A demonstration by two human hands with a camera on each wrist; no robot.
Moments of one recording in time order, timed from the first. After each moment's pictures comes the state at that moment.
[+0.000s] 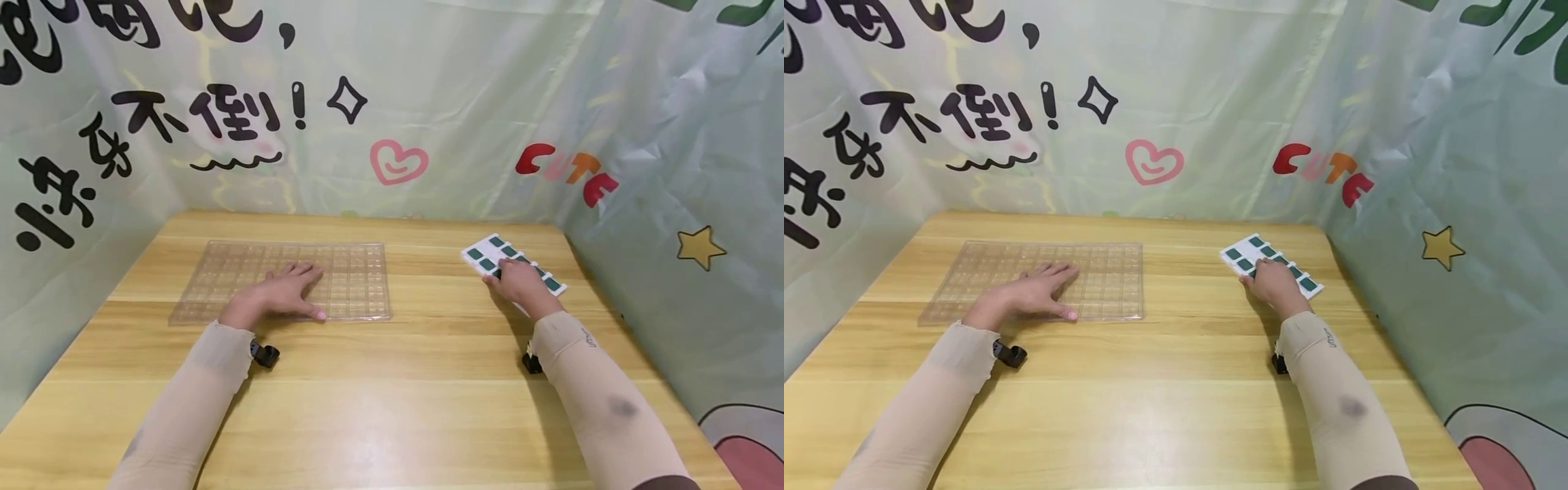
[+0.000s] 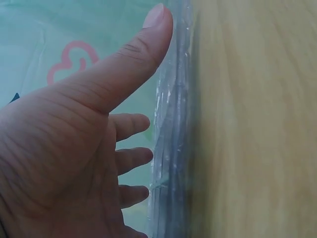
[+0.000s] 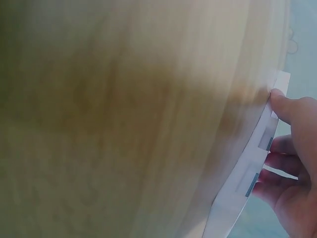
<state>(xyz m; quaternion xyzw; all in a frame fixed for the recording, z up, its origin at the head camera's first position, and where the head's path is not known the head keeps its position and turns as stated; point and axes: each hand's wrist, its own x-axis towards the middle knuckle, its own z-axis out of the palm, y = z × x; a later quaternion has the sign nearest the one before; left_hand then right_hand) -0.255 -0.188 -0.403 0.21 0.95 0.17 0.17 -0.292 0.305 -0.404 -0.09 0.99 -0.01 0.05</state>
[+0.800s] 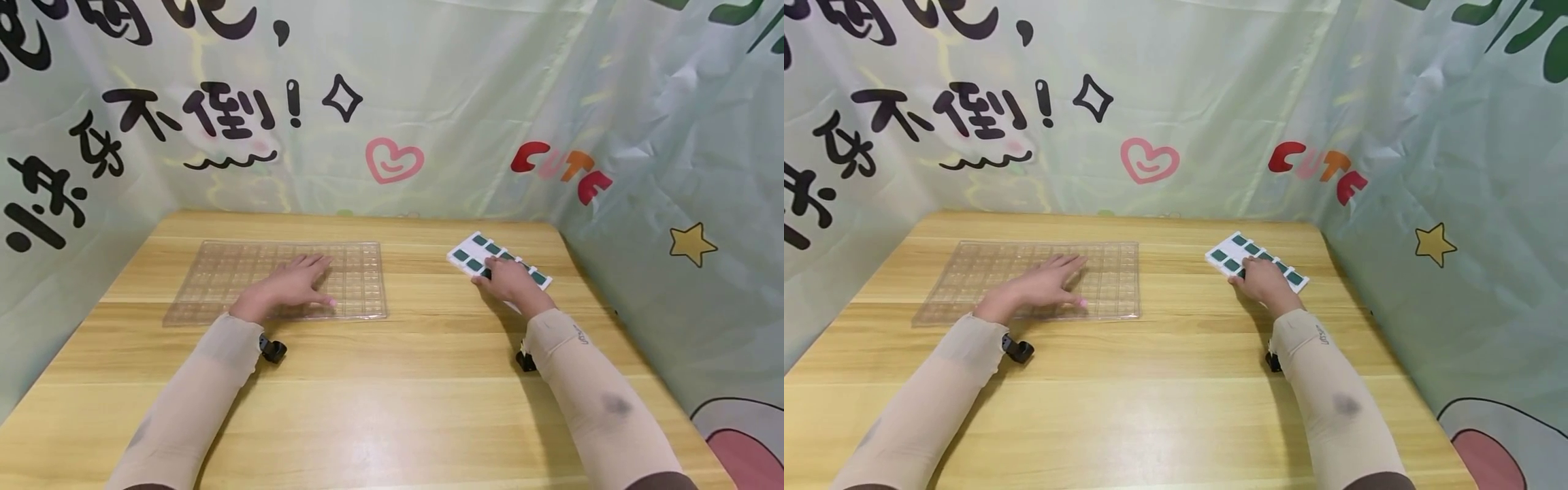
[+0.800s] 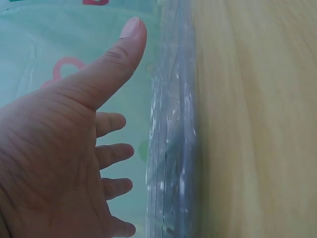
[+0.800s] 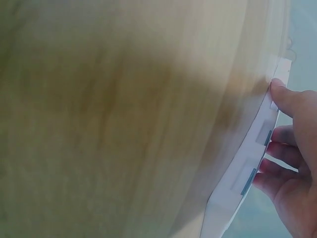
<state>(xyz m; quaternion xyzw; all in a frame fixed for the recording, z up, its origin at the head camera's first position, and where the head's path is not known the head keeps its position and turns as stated) -0.263 -0.162 -0.395 0.23 0.95 0.16 0.13 -0.289 0.294 -0.404 -0.10 0.99 -0.04 0.08</state>
